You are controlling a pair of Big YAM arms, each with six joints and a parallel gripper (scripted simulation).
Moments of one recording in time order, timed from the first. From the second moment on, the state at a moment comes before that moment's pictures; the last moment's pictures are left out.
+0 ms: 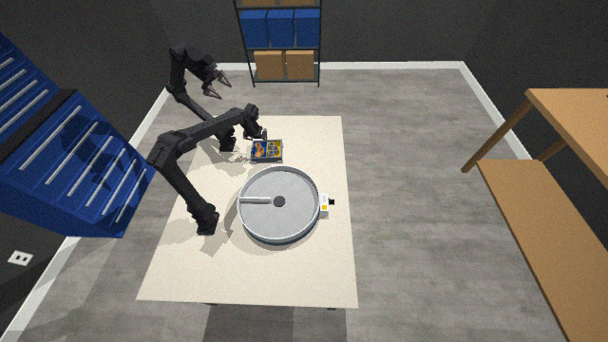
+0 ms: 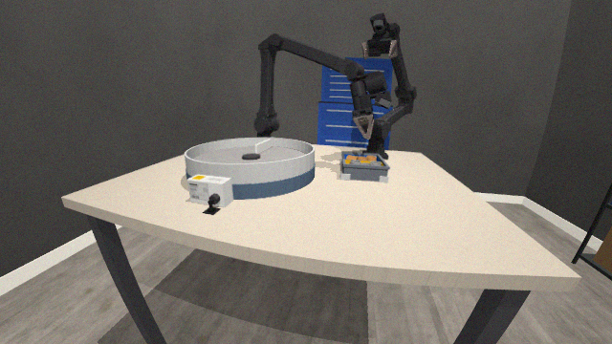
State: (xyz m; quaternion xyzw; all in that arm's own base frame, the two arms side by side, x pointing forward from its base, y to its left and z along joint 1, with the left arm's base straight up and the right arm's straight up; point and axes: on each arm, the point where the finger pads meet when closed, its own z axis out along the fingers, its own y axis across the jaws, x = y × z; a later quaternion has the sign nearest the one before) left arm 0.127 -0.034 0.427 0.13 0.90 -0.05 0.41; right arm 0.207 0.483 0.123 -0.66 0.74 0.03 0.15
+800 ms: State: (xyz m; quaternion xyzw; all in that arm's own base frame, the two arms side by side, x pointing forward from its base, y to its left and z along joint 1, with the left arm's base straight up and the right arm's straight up) left arm 0.127 -0.034 0.427 0.12 0.90 -0.05 0.41; right arm 0.235 0.469 0.185 -0.51 0.81 0.16 0.26
